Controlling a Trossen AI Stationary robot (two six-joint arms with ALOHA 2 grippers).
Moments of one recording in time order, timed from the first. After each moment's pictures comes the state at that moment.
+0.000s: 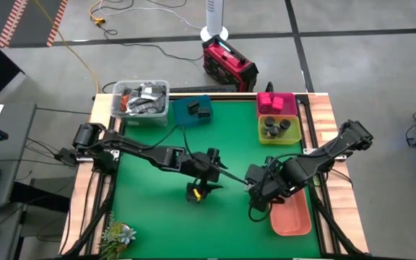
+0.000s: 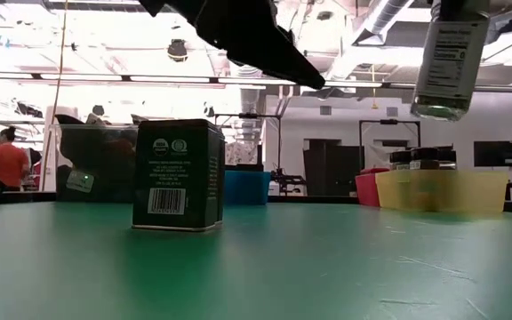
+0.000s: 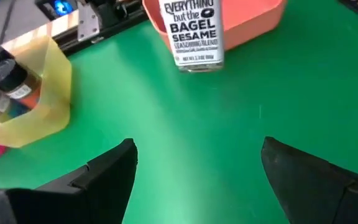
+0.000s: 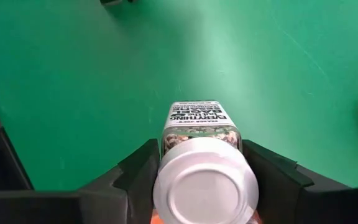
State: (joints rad) left arm -0.14 1.74 1.24 -0.04 -0.08 0.30; right arm 0.59 1.56 1.50 -1.29 0.22 0.94
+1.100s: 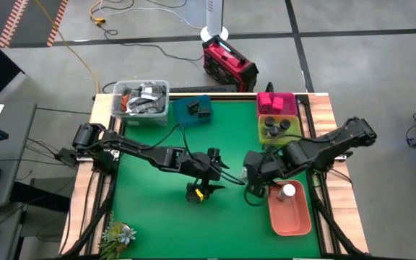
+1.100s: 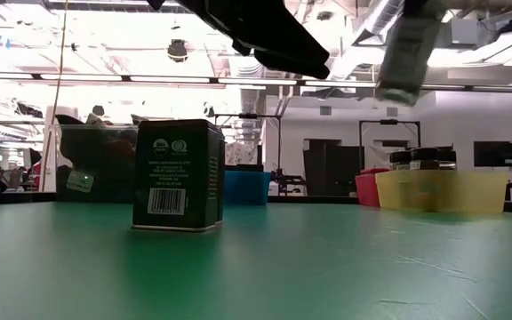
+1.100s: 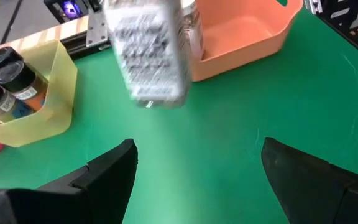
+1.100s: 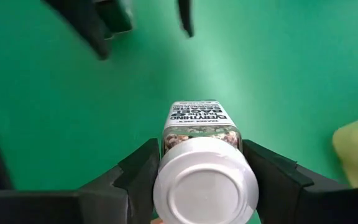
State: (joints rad) left arm -0.17 1.75 1.27 -0.02 -0.08 0.22; right arm 0.39 1.50 1.50 -1.22 0.26 0.75
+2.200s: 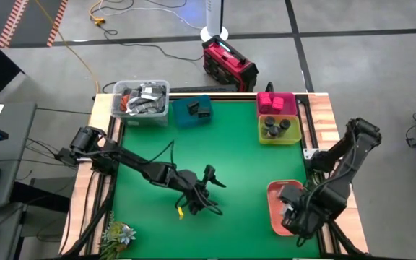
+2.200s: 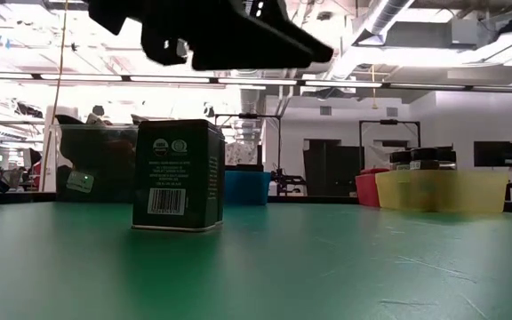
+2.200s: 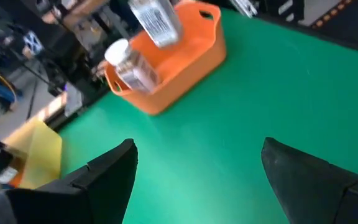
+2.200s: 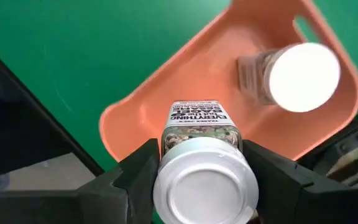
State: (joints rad) left arm -0.30 1.75 1.03 0.37 -0.11 0.50; right arm 0.92 1.46 1.32 -1.32 0.09 1.57
